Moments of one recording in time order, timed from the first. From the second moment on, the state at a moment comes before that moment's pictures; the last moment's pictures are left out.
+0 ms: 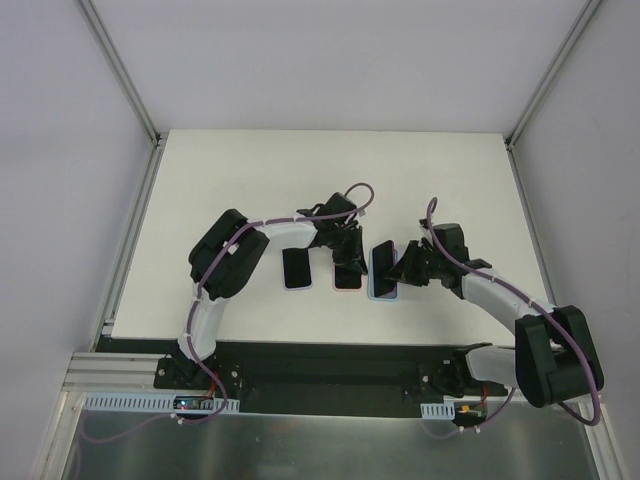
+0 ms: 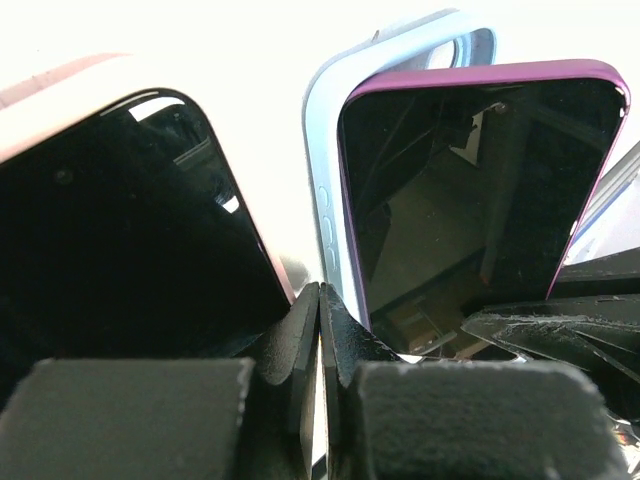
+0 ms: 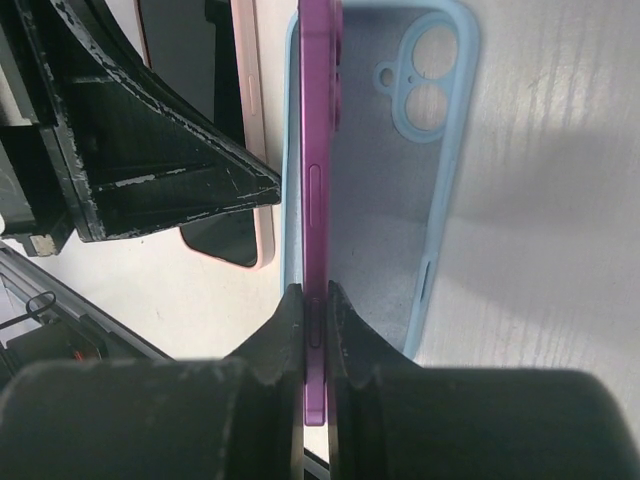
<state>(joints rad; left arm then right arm) -0.76 2.11 1.37 -0.25 0.51 -0.77 0.29 1.24 0.53 -0.16 -0.40 0.58</state>
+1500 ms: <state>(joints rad) -0.78 2.14 1.40 -0.26 0.52 -0.79 0.23 1.35 0.51 -0.13 -0.47 0.60</state>
